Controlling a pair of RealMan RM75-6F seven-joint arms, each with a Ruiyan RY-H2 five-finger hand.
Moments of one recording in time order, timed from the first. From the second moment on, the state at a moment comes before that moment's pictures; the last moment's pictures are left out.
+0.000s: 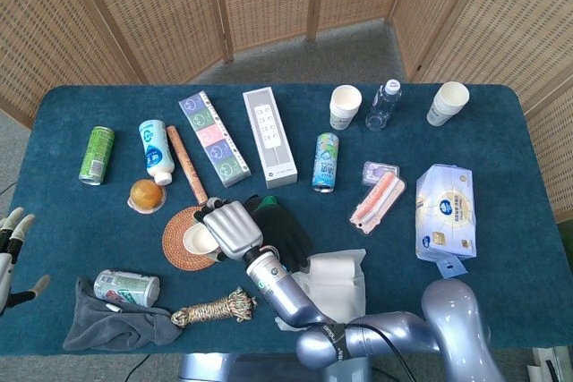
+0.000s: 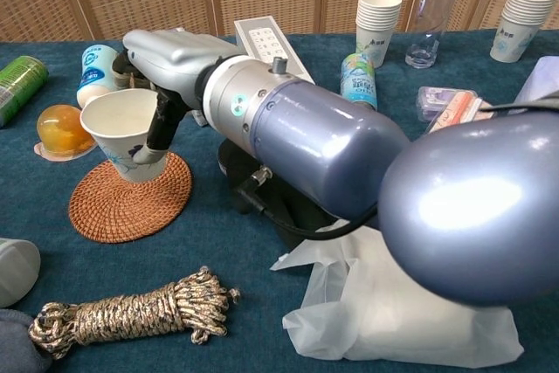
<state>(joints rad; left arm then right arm) -0.03 -1.00 -0.01 -1.81 1.41 1.45 0.13 1.12 -1.99 0.38 -1.50 -0.87 1.05 -0.64</state>
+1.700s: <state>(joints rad) -0.03 -0.99 -0.02 -1.79 1.37 1.43 0.08 1.34 -2.26 0.52 -1.02 -0.82 0.90 -0.60</state>
